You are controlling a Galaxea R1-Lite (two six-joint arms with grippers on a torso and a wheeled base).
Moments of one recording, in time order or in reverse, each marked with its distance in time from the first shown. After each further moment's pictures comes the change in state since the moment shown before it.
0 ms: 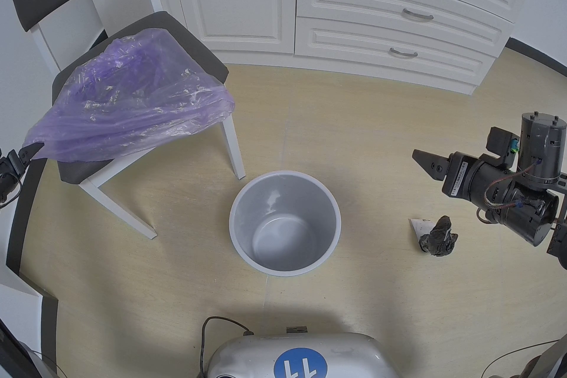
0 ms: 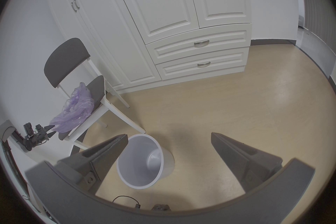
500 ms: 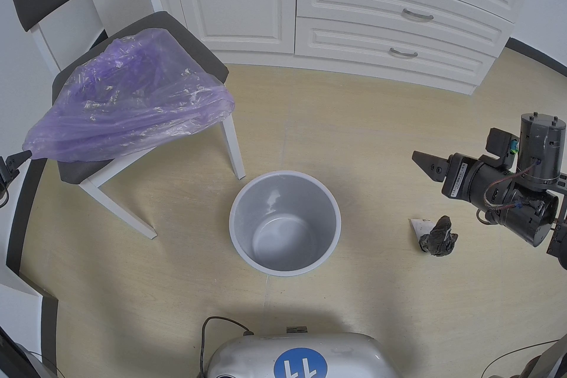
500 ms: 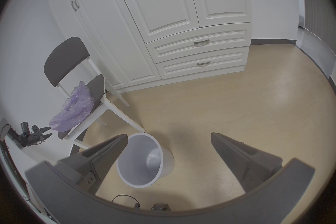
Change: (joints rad) left arm 0.103 -0.075 -0.042 0.271 -0.092 0.124; right arm 0.000 0.000 0.000 0.007 0.000 0.000
